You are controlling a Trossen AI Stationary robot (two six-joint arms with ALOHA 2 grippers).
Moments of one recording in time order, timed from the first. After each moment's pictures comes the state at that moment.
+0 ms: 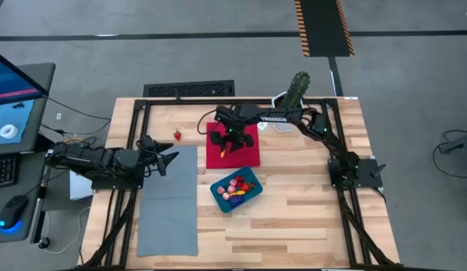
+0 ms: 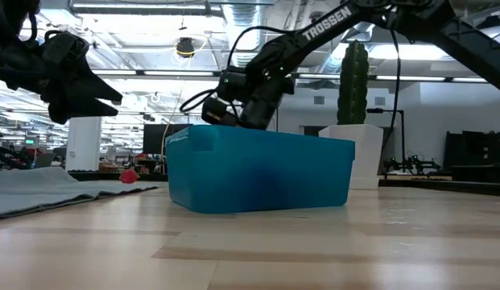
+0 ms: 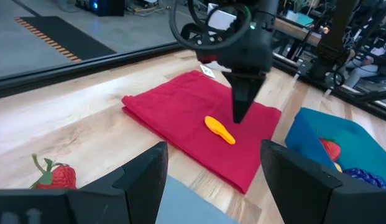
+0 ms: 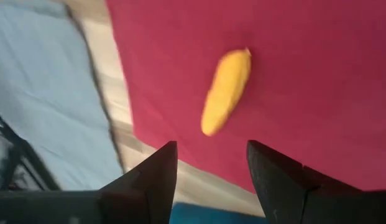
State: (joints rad) left arm -0.16 0.10 0.11 -0.32 -0.62 -0.51; right arm -0.32 2.31 1.87 -0.84 -0.50 1.07
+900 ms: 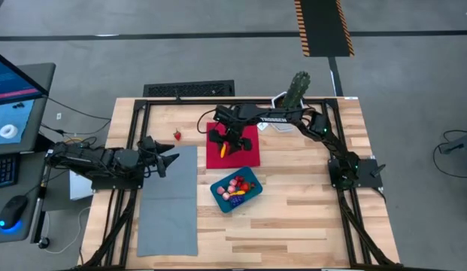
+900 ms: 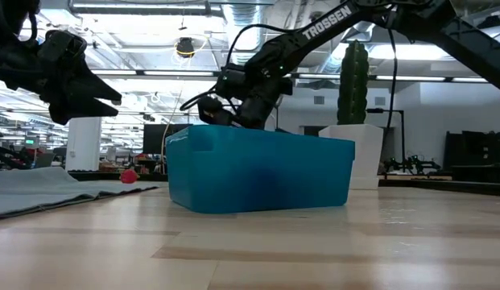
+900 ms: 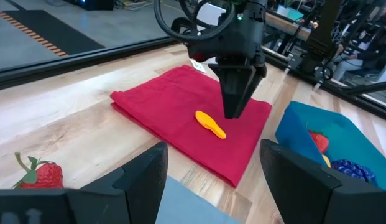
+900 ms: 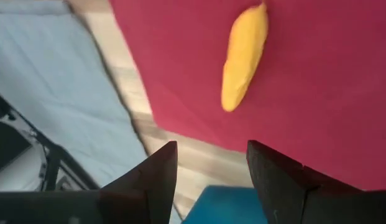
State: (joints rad) left arm -0.16 0.10 0.11 -0.32 -0.58 -0.51; right arm -0.32 2.31 1.87 -0.80 -0.56 1.28
